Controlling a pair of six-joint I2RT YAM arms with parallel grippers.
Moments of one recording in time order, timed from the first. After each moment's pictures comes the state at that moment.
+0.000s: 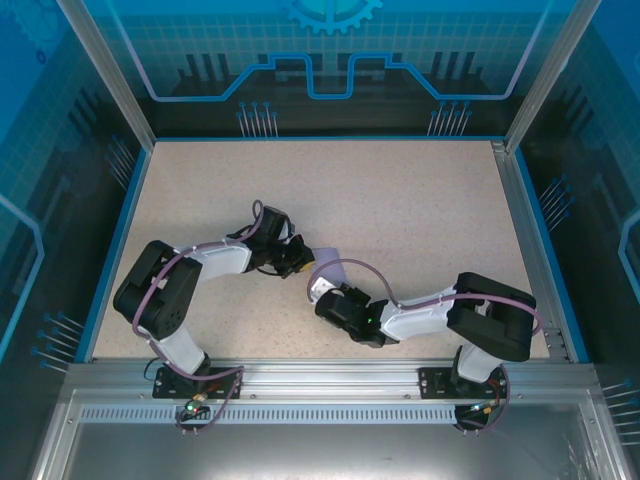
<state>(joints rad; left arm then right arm) -0.43 1.69 0.83 -0.07 0.50 -1.06 1.17 1.64 0.63 0.06 0.64 -0.04</state>
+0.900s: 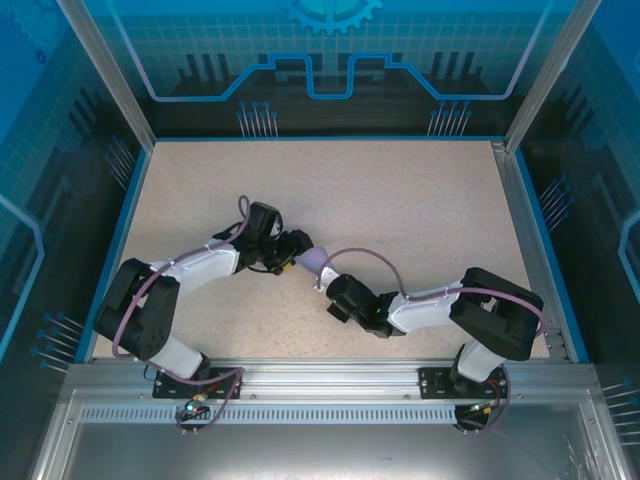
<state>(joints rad) -0.41 1.54 0.83 -0.21 0.37 -1.04 1.04 1.61 0.59 0.21 0.38 -0.02</state>
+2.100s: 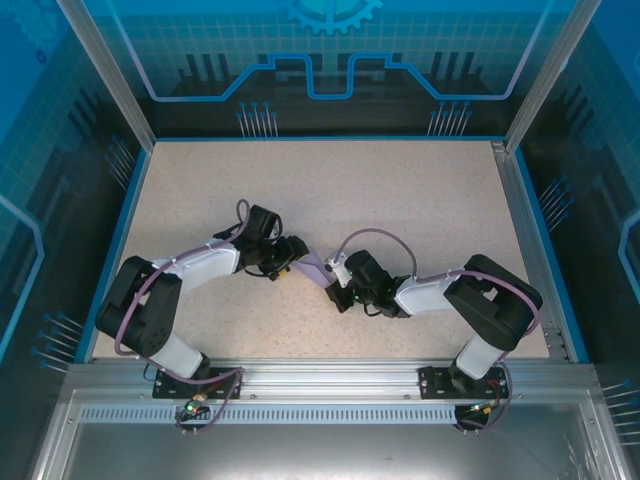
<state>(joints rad) -0.41 1.56 0.83 -0.29 0.34 -1.04 0.80 1.66 0.58 0.32 -0.18 0.21</state>
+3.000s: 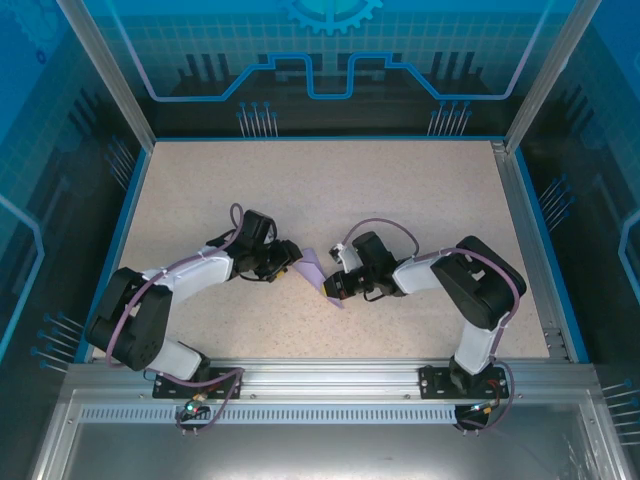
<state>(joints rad) -0.40 1.48 0.76 -0.27 0.32 -1.04 0.65 1.81 0.69 0.26 -0.63 0.46</state>
